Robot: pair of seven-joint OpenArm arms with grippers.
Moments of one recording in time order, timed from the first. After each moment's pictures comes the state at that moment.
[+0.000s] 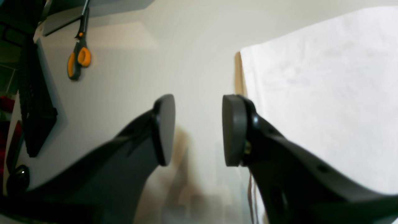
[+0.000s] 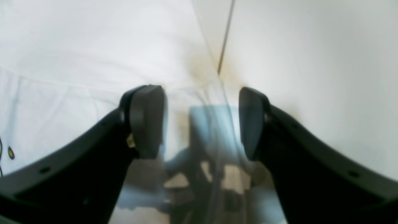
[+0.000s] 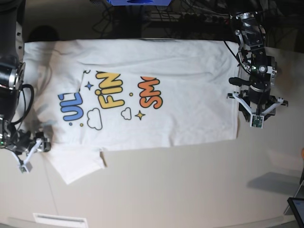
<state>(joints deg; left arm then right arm) 10.2 -12.7 -20.3 106.1 11.7 -15.9 37.6 40.0 24.4 7.6 22.9 4.5 40.7 -29.0</state>
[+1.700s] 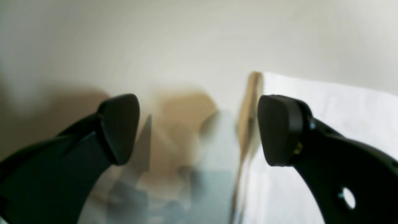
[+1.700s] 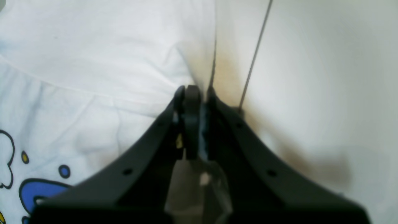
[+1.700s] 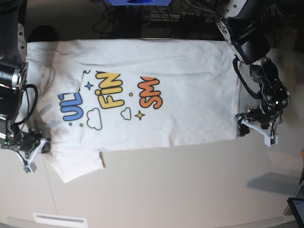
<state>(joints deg) -13.4 -13.2 -32.9 72.8 -7.1 -24.2 46.1 39.9 23.6 7.3 23.0 5.0 40.8 -29.1</state>
